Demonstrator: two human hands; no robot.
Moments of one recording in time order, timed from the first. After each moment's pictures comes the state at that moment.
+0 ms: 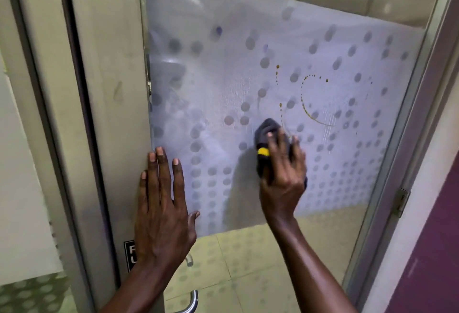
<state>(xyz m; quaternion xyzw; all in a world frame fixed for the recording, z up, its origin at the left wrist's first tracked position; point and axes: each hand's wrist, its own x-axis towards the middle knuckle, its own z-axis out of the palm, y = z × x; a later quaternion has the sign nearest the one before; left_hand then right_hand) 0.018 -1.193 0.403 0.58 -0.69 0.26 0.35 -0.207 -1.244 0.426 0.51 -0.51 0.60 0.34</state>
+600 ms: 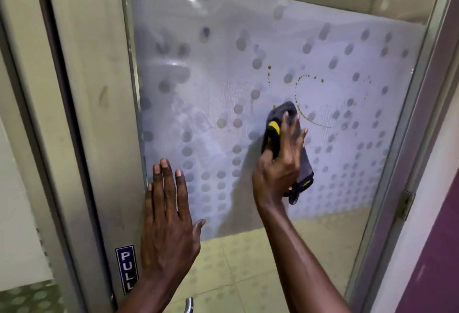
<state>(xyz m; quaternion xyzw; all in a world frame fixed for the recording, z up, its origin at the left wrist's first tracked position) -0.001 -1.205 0.383 0.57 -0.70 0.26 0.35 -0.189 -1.258 0.470 0.42 -0.49 0.74 0.17</state>
